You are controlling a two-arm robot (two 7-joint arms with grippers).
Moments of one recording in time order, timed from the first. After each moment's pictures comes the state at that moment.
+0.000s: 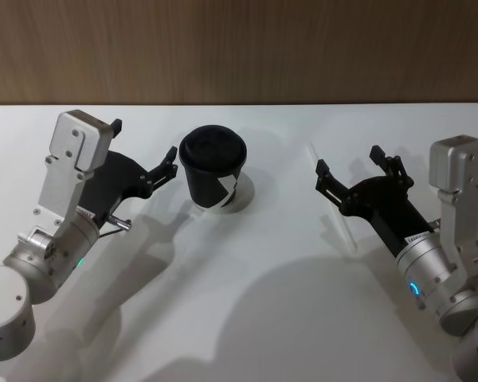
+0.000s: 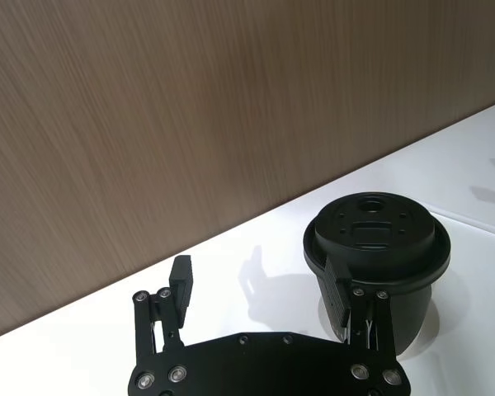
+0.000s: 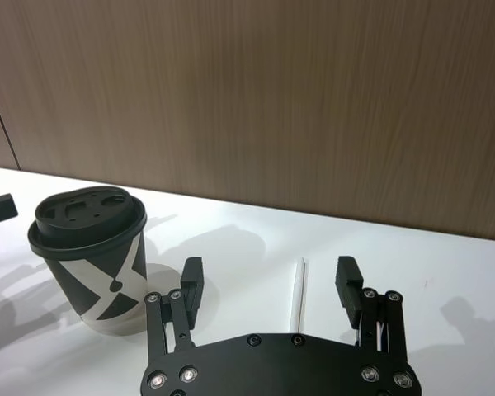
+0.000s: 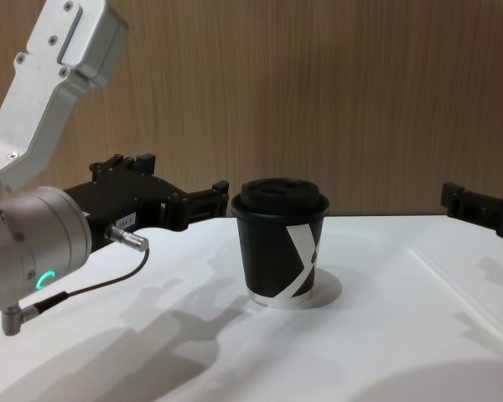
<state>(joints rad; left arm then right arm) -0.24 0.38 0.45 -1.63 -0.20 0.01 -0.01 -0.01 0.34 -0.23 -1.77 0.29 0.03 0.07</state>
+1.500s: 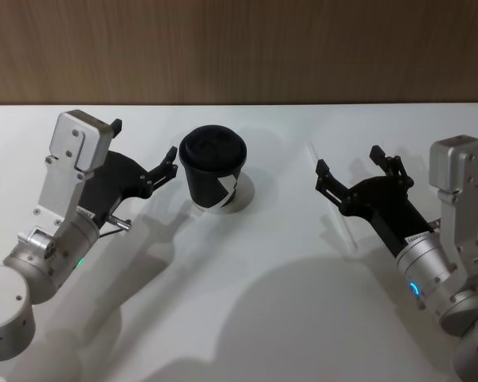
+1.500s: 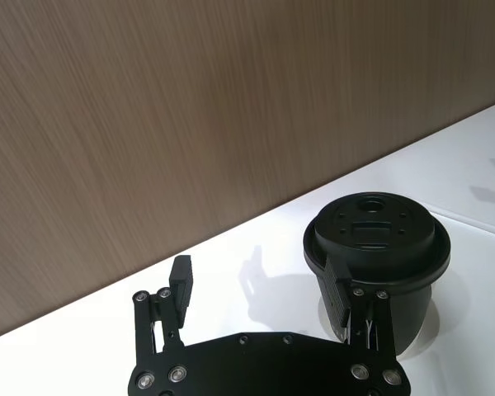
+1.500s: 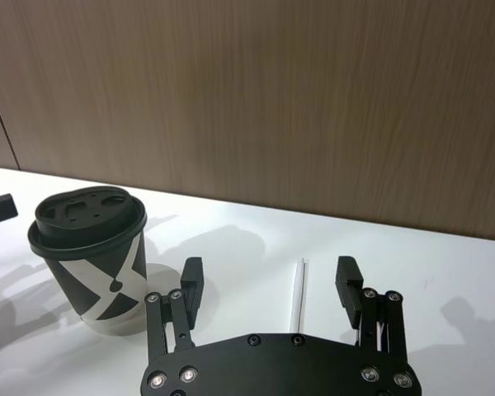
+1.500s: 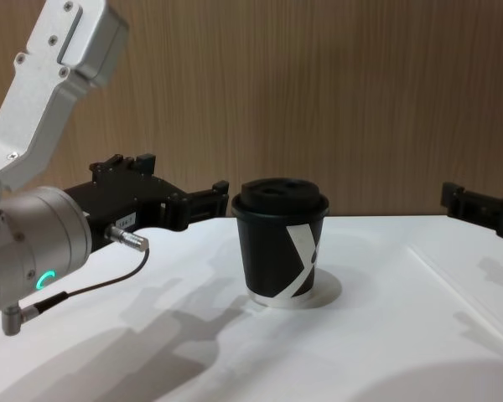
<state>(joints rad) -0.24 0.38 0.45 -1.63 -0.20 0.01 -0.01 -0.01 0.34 -0.23 -1.77 0.29 0.03 0.07</state>
